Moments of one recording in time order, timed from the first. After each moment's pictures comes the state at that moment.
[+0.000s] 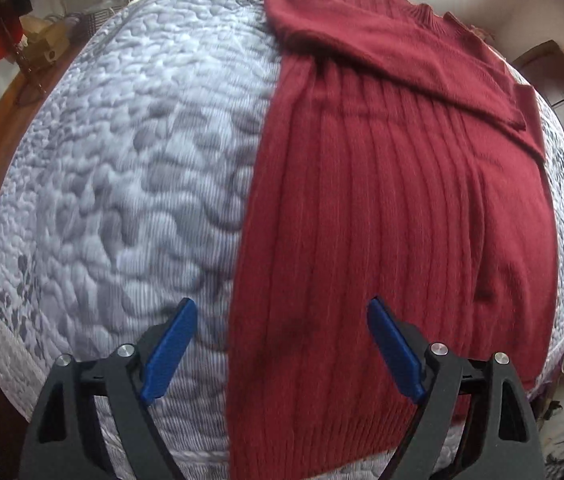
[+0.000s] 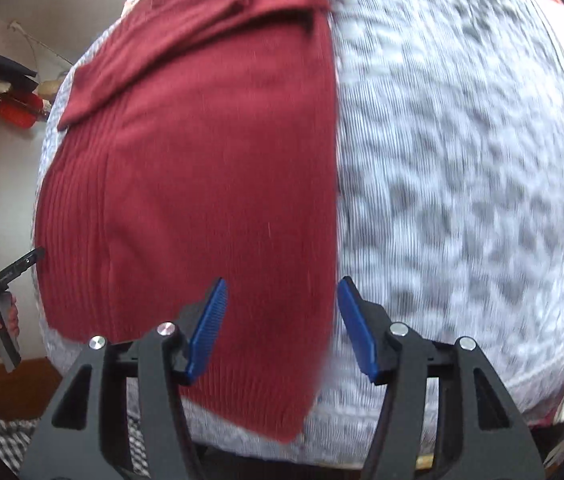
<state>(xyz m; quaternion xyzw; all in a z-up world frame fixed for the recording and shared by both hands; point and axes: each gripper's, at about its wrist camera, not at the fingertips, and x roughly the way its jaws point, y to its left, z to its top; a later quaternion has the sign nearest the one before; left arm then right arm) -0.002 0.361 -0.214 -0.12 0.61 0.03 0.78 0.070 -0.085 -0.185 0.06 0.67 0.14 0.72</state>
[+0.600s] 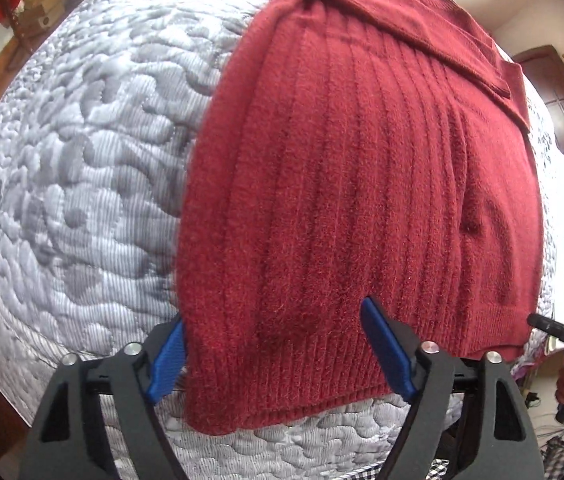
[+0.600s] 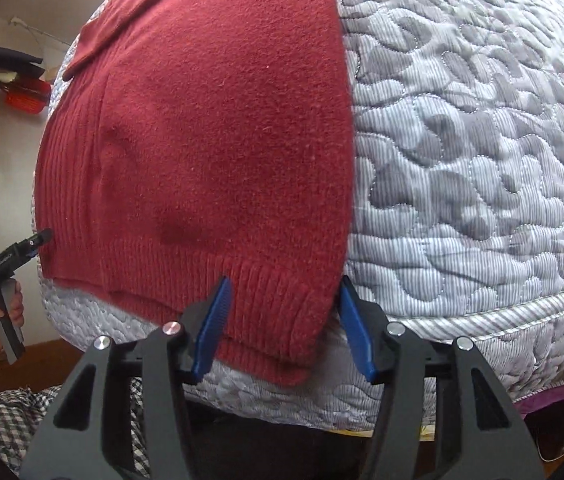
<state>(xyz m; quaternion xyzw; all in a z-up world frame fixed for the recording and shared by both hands) -0.066 0.332 -0.242 -0.18 0.63 0.01 0.76 0.003 -0.085 -0.221 0.08 0.70 0.16 0.69</state>
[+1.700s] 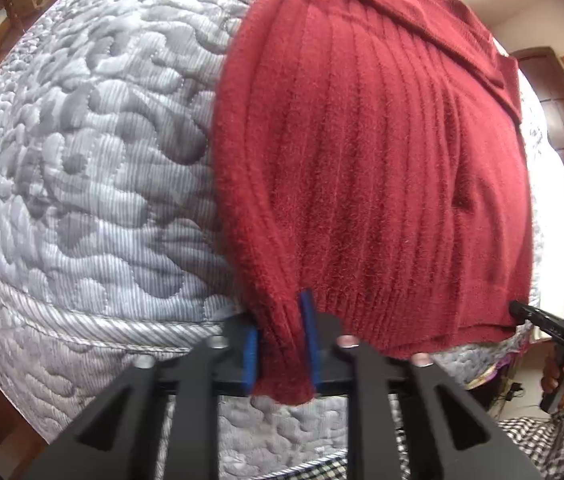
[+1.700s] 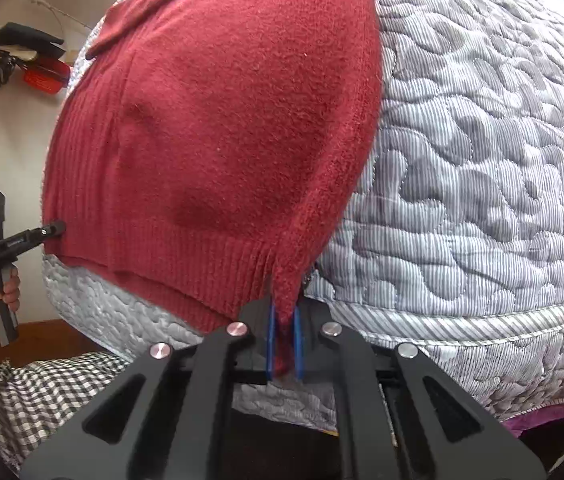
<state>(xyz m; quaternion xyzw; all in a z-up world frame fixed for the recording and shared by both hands) -0.077 0.352 -0.236 -0.21 0.64 -0.02 0.74 -0.006 -0.091 -0.215 0.08 0.69 0.21 0.69</state>
